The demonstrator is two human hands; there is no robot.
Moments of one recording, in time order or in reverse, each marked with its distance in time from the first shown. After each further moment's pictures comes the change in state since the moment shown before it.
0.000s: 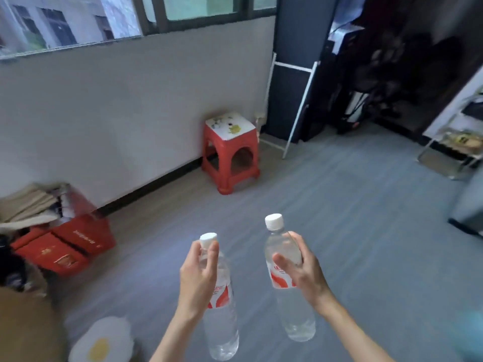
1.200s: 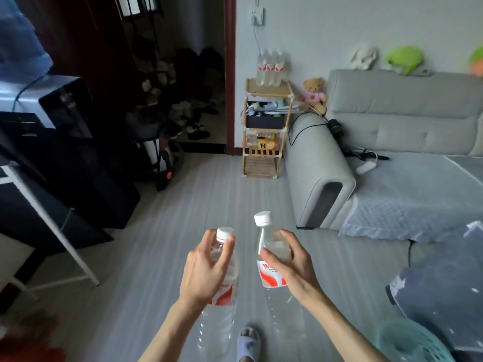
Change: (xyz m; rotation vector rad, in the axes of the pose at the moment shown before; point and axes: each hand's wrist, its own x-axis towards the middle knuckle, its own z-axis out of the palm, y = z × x) left_hand 0.305 0.325 0.863 0.088 -0.818 0.582; right_hand 0.451 0.047 -0.698 0.092 0.825 0.110
